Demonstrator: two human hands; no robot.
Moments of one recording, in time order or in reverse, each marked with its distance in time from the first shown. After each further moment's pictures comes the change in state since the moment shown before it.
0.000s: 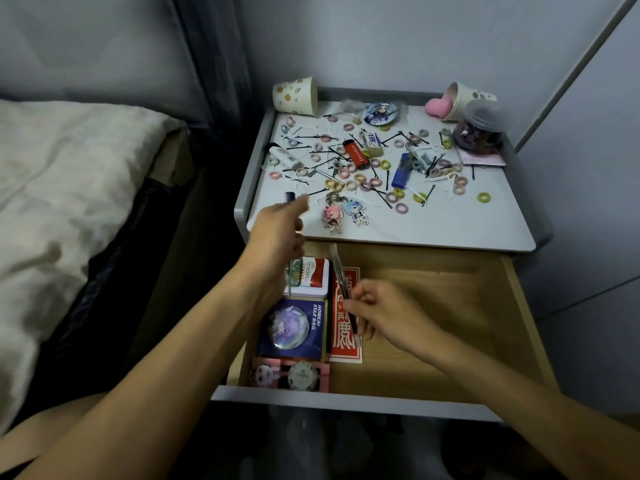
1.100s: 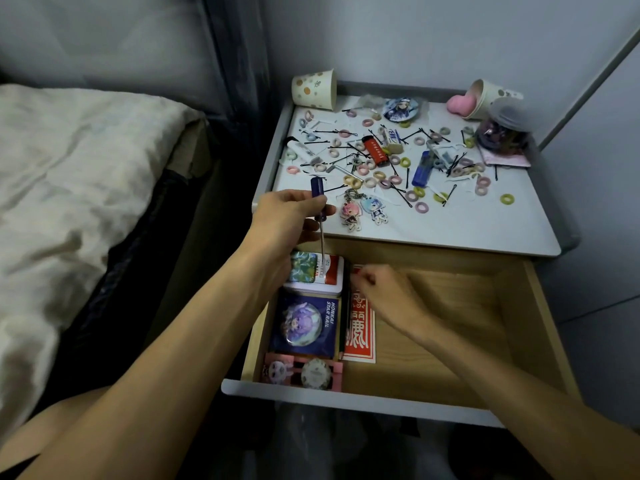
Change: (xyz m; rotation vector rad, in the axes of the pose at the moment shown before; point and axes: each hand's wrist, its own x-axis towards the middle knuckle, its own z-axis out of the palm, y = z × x) left_hand 0.010 0.011 -0.016 0.078 0.000 0.015; right_hand 0.051 0.010 0.017 -0.240 0.186 0.030
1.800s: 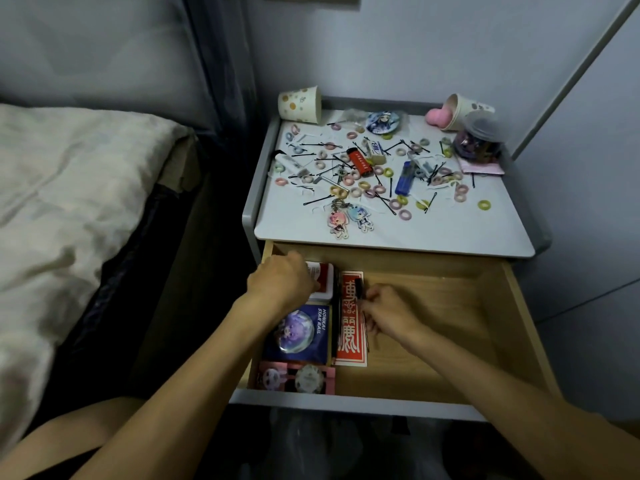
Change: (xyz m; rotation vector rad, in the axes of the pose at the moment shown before) left_hand 0.002 -0.046 -0.002 1.389 -0.094 0.024; right_hand -0.004 0.033 0.003 0.304 -0.091 0.238
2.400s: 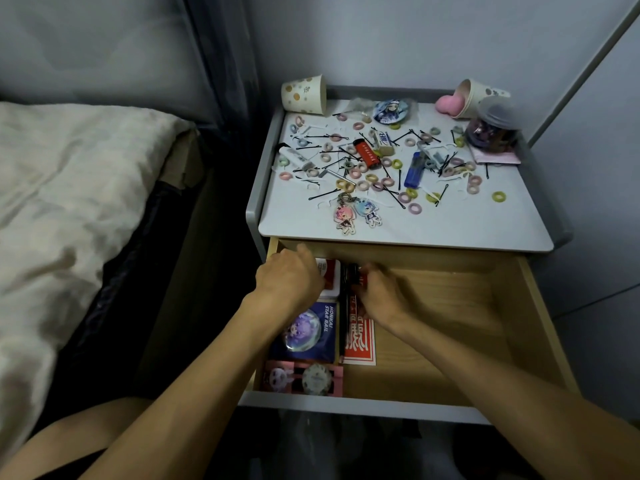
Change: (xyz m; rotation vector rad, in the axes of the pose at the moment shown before) left_hand 0.007 0.004 0.008 0.121 0.072 0.066; right_hand 0.042 -0.003 0.021 -0.361 0.215 -0.192
